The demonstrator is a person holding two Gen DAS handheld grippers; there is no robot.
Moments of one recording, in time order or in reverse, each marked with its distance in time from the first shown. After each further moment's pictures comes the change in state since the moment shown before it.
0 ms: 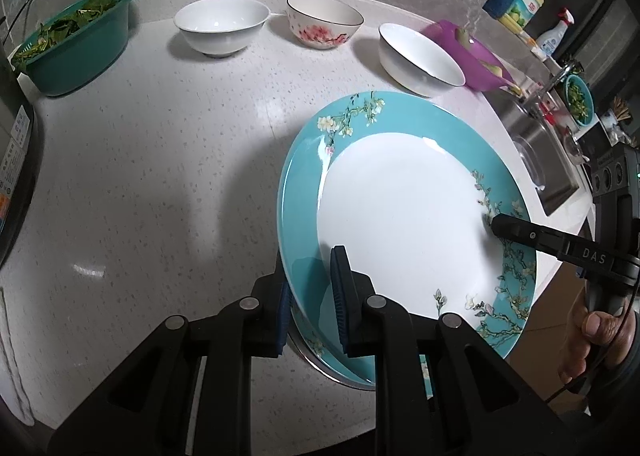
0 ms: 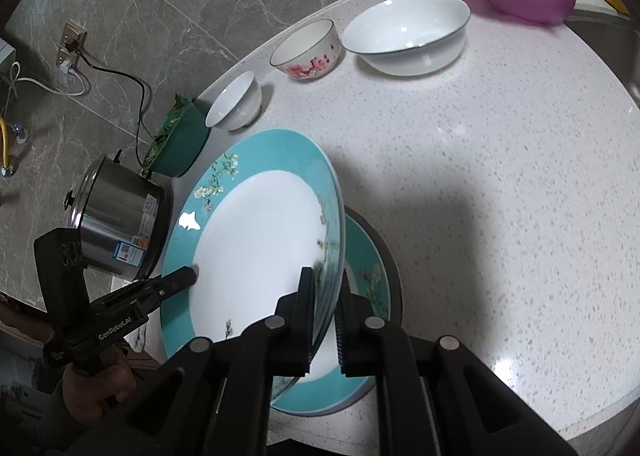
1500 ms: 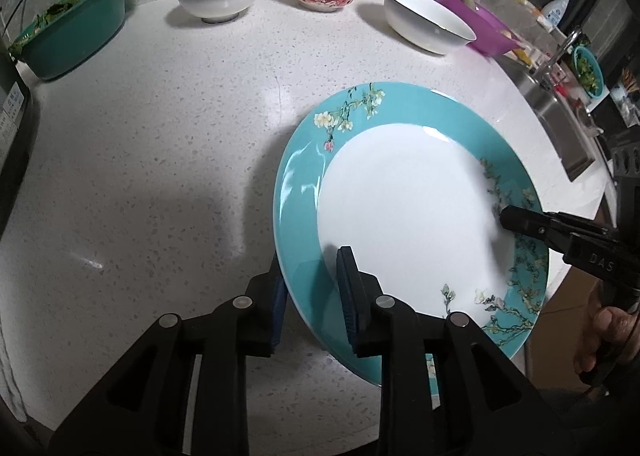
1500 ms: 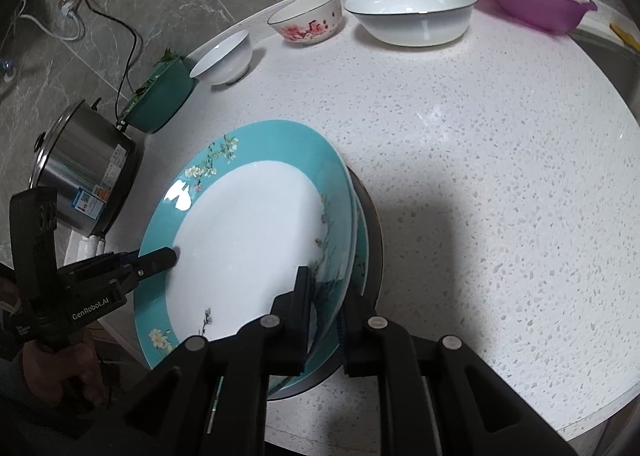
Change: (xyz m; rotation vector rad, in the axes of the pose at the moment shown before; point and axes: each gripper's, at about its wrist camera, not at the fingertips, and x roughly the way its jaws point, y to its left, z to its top) left arm 0.043 0.007 -0.030 0.059 0.039 0.060; right arm 0.028 0.005 -0.039 -0.129 0.014 -0.131
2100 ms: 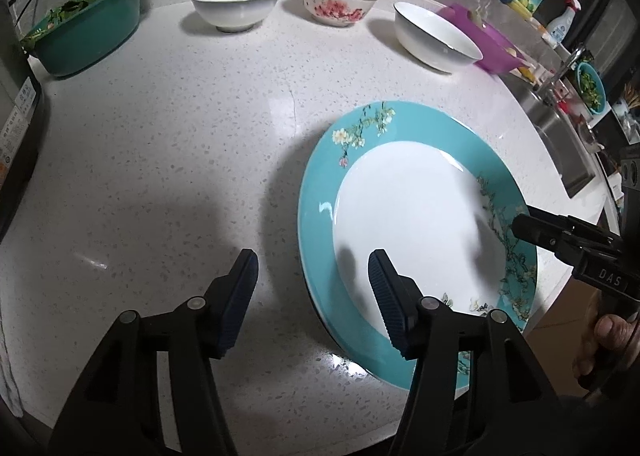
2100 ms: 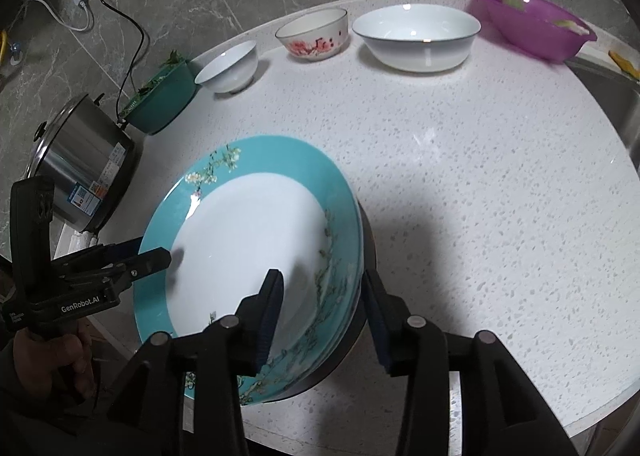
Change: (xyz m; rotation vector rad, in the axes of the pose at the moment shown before) left arm -0.013 0.012 0.002 -0.041 -0.046 -0.007; right arm -0.015 0.005 0.002 -0.052 -0.053 -0.046
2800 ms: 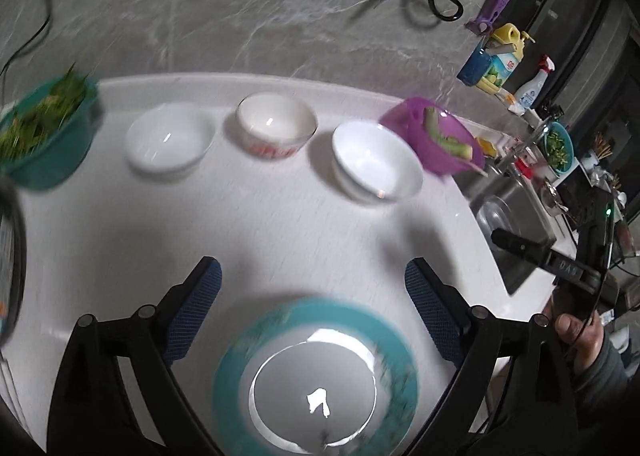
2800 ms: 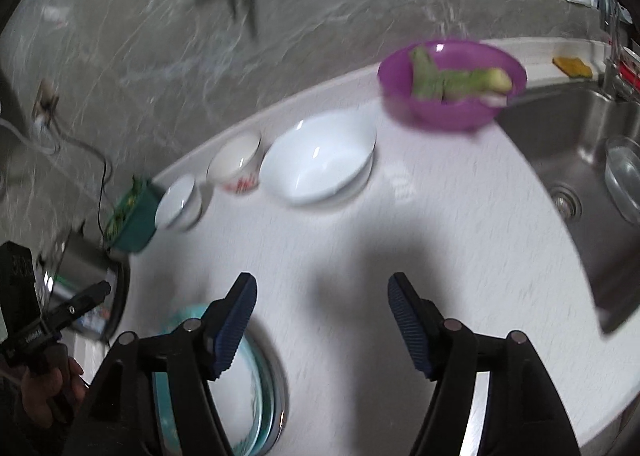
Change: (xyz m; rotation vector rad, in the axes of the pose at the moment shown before) left arm -0.052 -0.070 0.153 -0.018 -0.168 -0.113; right arm -0.072 -0.109 0.114 0.195 -0.183 -0.011
